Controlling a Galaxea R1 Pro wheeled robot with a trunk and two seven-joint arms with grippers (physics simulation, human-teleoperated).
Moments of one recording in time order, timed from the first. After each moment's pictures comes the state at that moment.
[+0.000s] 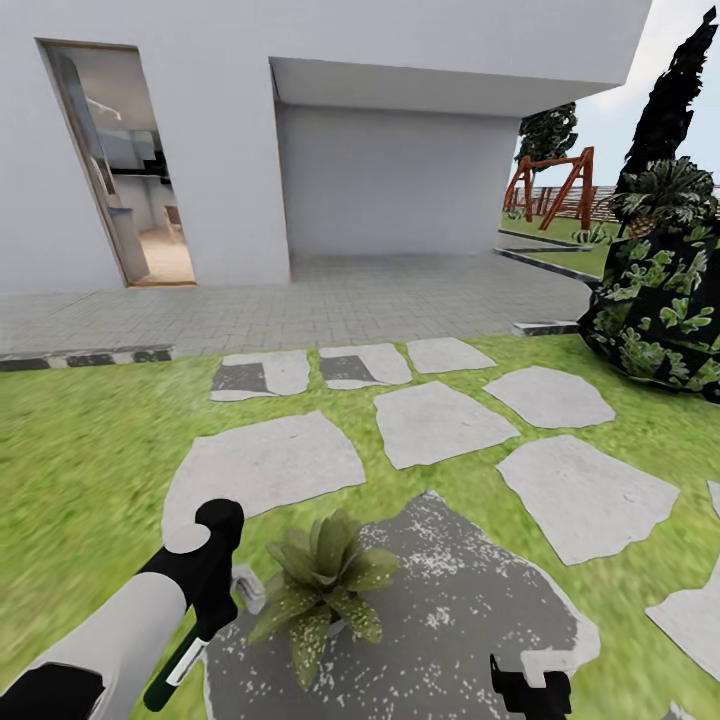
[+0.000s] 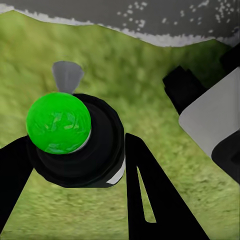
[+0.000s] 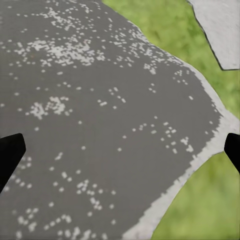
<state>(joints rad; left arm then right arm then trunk) -0.78 0.04 -0.18 -0.59 -1.53 0.86 -1.56 -0.42 -0.06 0.02 -0.11 0.06 -0.49 -0.15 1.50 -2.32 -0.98</state>
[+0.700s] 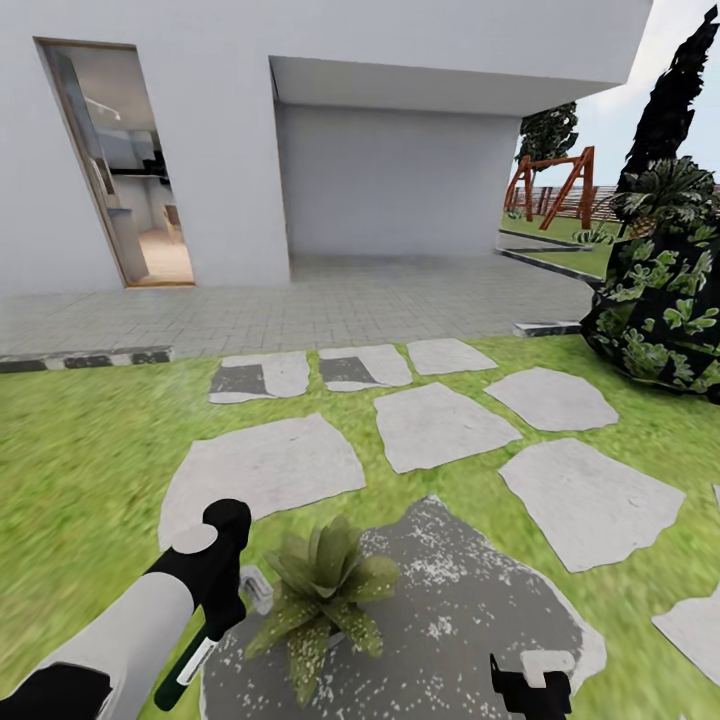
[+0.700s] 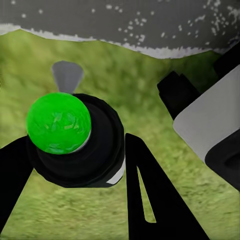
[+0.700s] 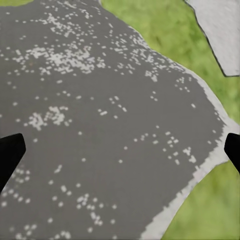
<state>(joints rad) -0.78 0.01 -0.18 -0.60 -1.53 0.86 -1.56 -0.42 -0.06 0.02 -0.11 0.06 -0.49 -0.15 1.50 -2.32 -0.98</state>
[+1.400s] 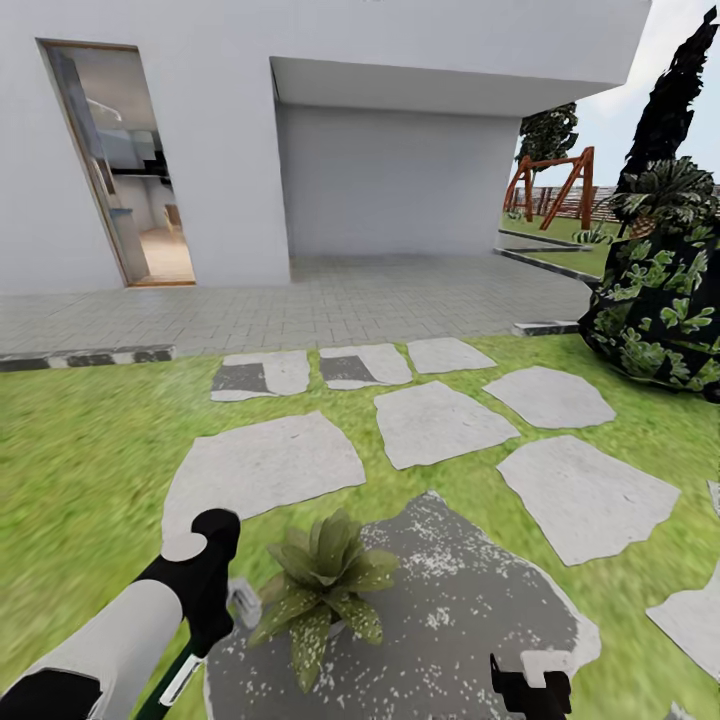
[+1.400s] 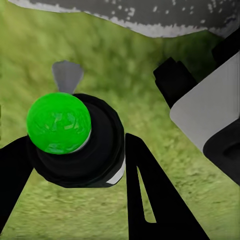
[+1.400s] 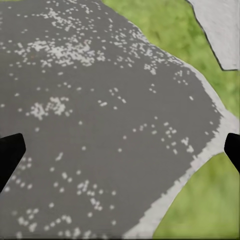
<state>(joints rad) -0.77 0.04 -0.17 -0.56 -1.52 0.86 -1.56 -0.42 -0.06 0.02 -0.11 0.06 -0.49 -0.15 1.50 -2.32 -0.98</state>
